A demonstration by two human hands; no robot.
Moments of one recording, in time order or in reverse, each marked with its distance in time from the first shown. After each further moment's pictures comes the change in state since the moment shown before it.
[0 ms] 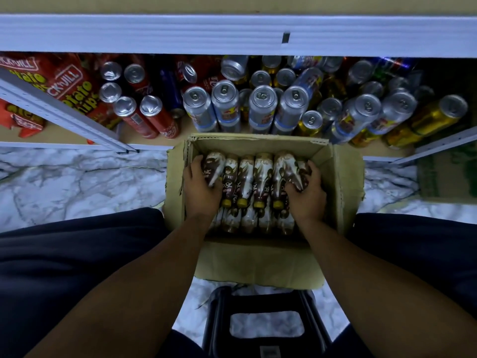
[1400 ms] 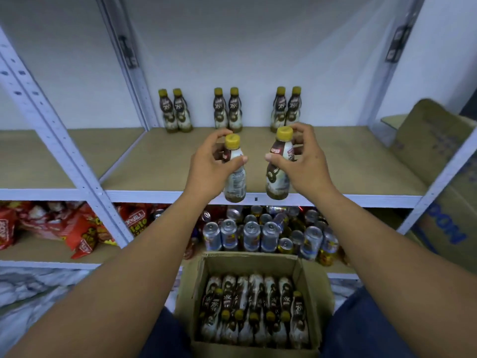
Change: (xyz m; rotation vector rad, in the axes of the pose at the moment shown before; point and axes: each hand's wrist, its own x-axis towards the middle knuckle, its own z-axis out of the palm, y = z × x) left_hand -0.018 0.302 -0.233 -0.557 0.022 0.720; right_hand -0.075 -0.325 -0.219 0.306 0.060 -0.963
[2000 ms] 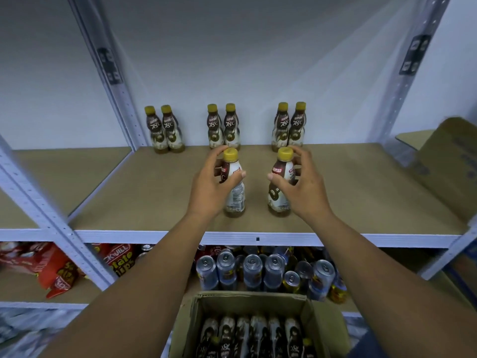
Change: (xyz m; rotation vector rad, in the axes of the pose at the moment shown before) left_hand 0.080 -0.067 0.026 0.095 0.033 0.013; right_hand 0.071 0.078 0.032 -0.110 0.036 -0.007
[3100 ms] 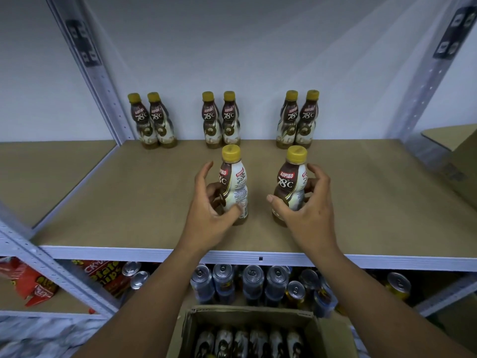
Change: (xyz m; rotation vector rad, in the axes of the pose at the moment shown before) left_hand -0.008 -0.060 0.018 -0.217 -0.072 -0.121; right_hand -0.014 0.040 0.034 -0.040 0.157 0.108
